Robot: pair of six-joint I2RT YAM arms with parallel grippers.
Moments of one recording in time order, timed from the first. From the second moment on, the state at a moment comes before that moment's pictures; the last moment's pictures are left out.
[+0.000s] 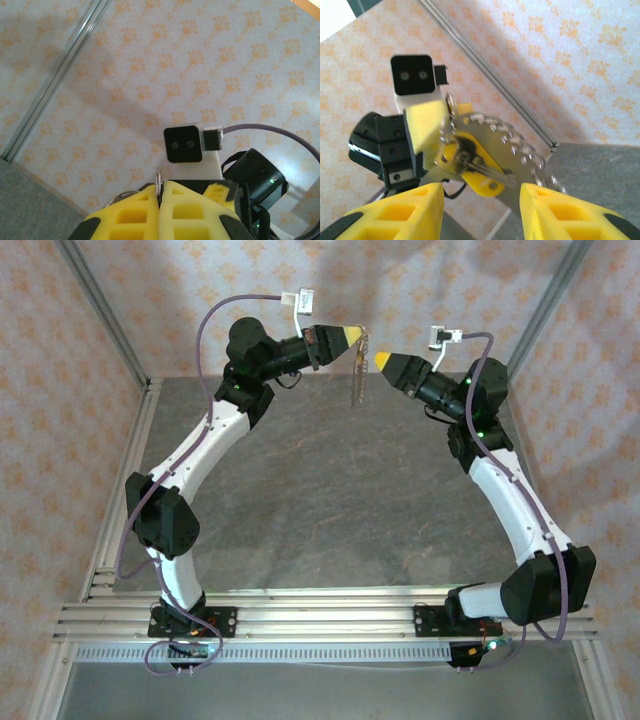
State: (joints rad) left arm -0.41 1.84 1.84 0.35 0.80 -0.88; right arm 0.21 1.34 1.30 0.25 -0.77 0.86
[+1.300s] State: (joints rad) left arm -0.41 1.84 1.84 0.35 0.80 -0.88; right arm 0.26 1.43 1.45 0.17 -0.73 0.83
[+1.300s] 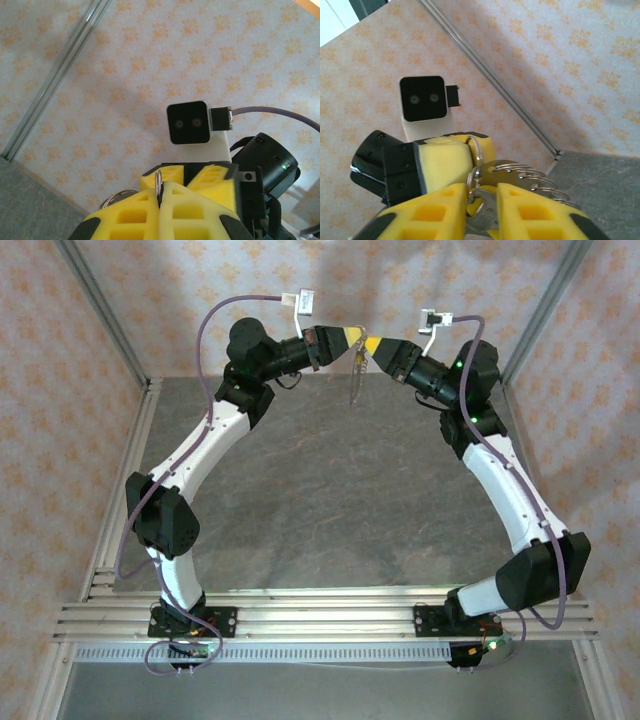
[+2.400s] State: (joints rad) left arm -0.41 1.84 1.84 0.35 0.79 -0.88; right arm 0.30 1.29 1.35 0.00 -0.62 0.68
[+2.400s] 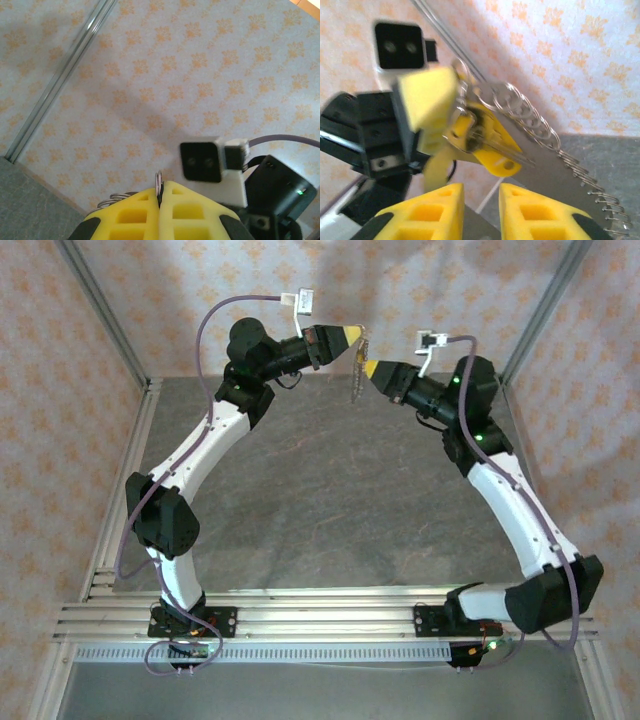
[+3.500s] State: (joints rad) left arm -0.42 1.84 1.82 0.31 0.78 -0.85; right arm 0.33 1.41 1.51 -0.07 -0.56 0.63
